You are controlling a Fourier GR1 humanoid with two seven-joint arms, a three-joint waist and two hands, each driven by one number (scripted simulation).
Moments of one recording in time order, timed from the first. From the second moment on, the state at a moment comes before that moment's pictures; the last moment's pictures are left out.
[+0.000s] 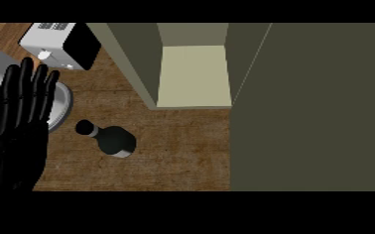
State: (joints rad) left arm 0.00 0.06 0.01 -2.10 0.01 0.01 0.02; right arm -0.01 -0.07 -0.03 -2.10 -0.03 -0.02 0.02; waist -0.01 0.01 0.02
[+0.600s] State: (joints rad) left arm 0.17 0.13 0.04 -2.13 0.38 -0.24 0.05; right arm 0.13 -0.13 0.08 -2.30 -0.11 0.12 0.14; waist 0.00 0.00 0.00
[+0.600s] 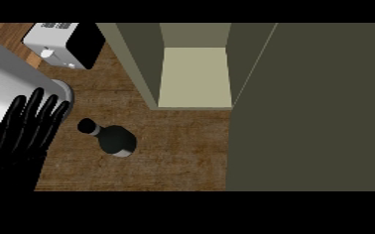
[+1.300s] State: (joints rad) left arm 0.19 0.18 0.10 -2.33 0.54 -0.13 0.35; right arm -0.08 -0.15 0.13 -2.47 -0.11 0.02 0.55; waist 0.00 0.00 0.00
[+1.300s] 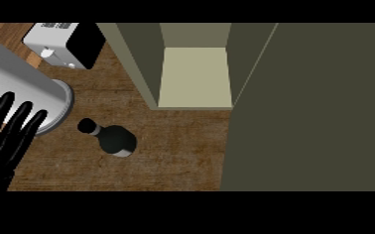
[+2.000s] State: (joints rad) left arm 0.09 0.18 0.08 -2.32 0.52 -0.04 0.44; right arm -0.32 -0.18 0.07 -2.49 -0.10 -0.06 0.81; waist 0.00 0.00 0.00
